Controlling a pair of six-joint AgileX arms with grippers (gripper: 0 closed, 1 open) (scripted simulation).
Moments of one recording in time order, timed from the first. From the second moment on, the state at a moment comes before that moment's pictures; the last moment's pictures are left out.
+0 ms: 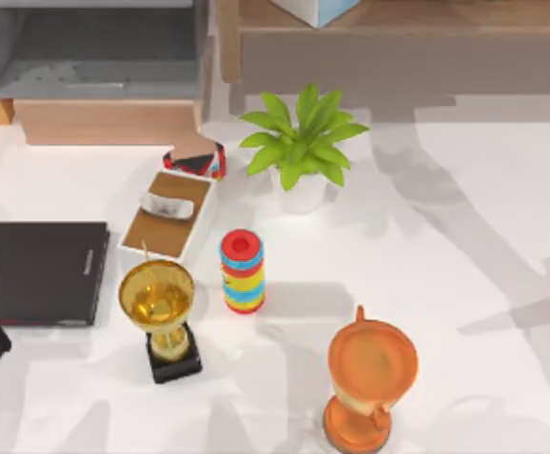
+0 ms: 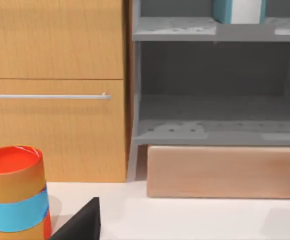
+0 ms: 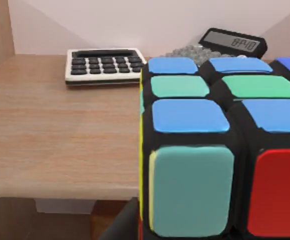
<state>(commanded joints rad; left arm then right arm) 0.00 0.00 0.00 0.00 0.00 0.00 0.51 1.65 1.56 0.04 0.52 0.02</state>
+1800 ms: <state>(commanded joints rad) 0.00 0.00 0.00 0.00 0.00 0.00 0.39 2.04 2.04 -0.01 0.44 0.01</state>
